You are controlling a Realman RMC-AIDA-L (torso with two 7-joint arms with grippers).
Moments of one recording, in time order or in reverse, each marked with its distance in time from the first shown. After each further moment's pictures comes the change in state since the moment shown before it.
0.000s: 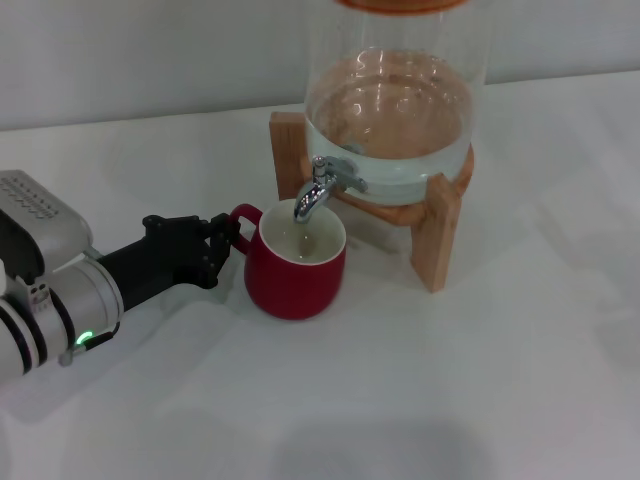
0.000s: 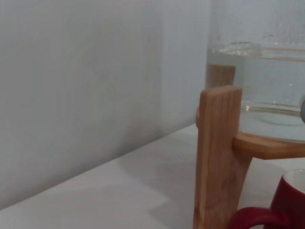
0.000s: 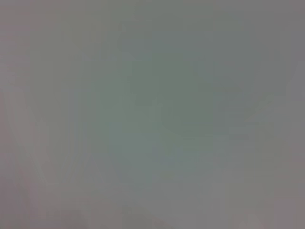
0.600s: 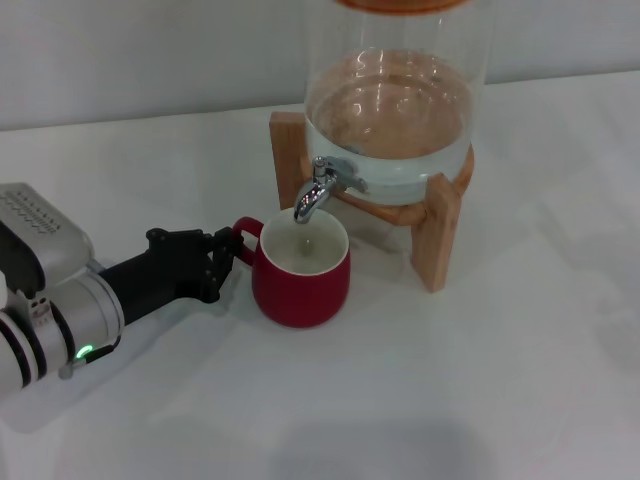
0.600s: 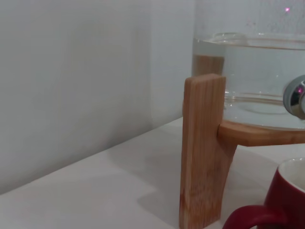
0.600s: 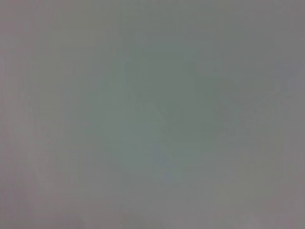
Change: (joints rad) left arm 0.020 -0.002 0.037 0.004 -0.007 -0.013 -0.004; right arm -0.002 0.002 0.004 0.000 0.003 0.001 -0.001
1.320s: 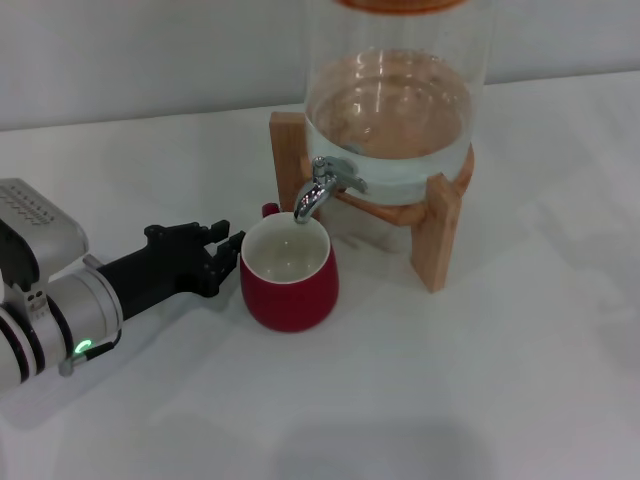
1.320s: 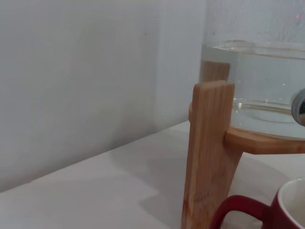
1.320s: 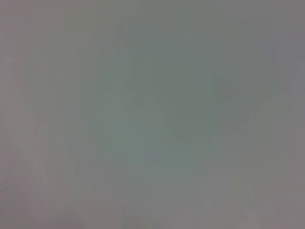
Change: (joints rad) left arm -0.004 0.003 -0.002 0.003 -0.003 -0.003 -0.044; right arm 0.001 0.000 0.002 0.000 0.000 -0.001 0.000
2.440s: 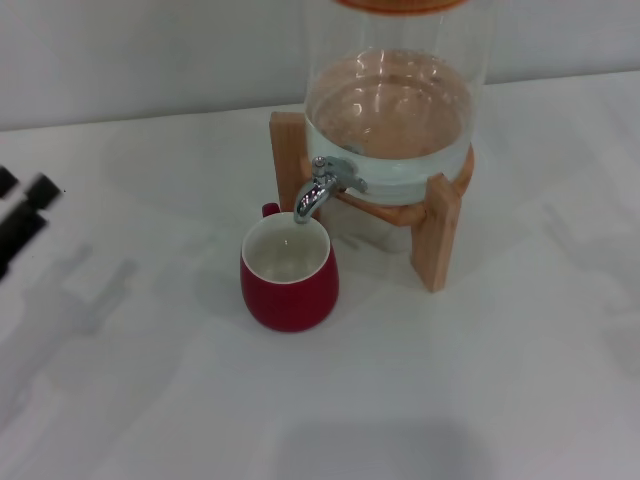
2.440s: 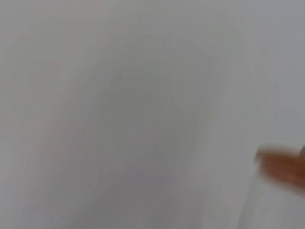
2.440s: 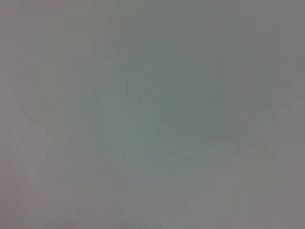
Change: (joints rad) left arm 0.499 0.019 -0.018 0.444 -0.307 -0.448 -0.318; right arm -0.009 -0.002 0.014 0.000 0.011 0.008 0.000
